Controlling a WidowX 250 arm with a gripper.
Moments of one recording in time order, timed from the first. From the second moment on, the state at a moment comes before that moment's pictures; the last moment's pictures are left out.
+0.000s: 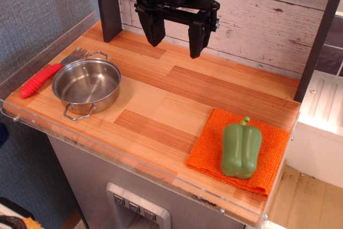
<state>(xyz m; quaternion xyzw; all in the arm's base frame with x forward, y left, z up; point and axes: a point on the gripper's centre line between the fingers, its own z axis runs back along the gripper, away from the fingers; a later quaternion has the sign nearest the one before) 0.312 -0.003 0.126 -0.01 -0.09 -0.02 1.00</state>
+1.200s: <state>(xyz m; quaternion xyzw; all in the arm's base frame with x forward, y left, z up) 0.254 0.192 0.094 0.01 -0.08 0.03 1.00</state>
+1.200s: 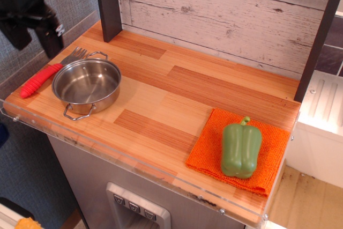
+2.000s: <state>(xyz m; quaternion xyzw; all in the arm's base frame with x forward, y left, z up) 0.276 0.228 0.048 -0.02 -0.07 0.00 1.00</state>
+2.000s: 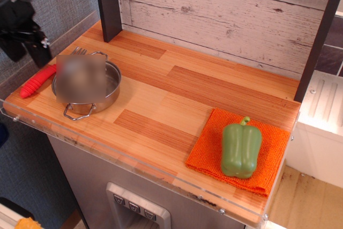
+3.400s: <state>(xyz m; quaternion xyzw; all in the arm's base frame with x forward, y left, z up) 0.295 0.211 0.005 0.00 -0.01 -0.01 1.00</state>
